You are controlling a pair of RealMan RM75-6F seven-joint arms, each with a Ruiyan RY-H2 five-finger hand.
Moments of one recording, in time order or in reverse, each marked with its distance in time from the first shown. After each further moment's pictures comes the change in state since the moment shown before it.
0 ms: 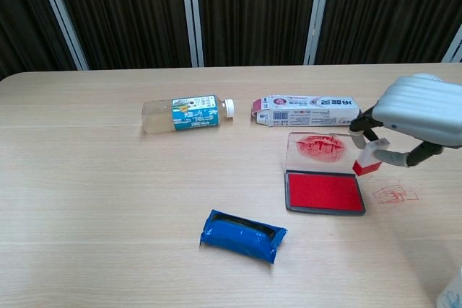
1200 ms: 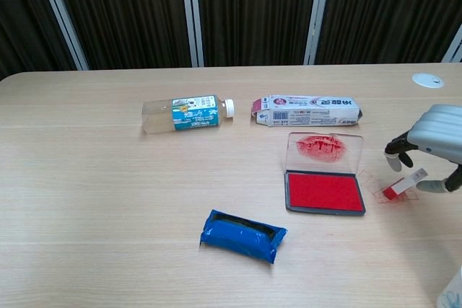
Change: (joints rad) left arm -0.004 -0.014 0.004 -0.001 -0.004 -0.002 0.027; right arm -0.082 -0.077 -0.048 0.238 -0.004 0.006 0.174
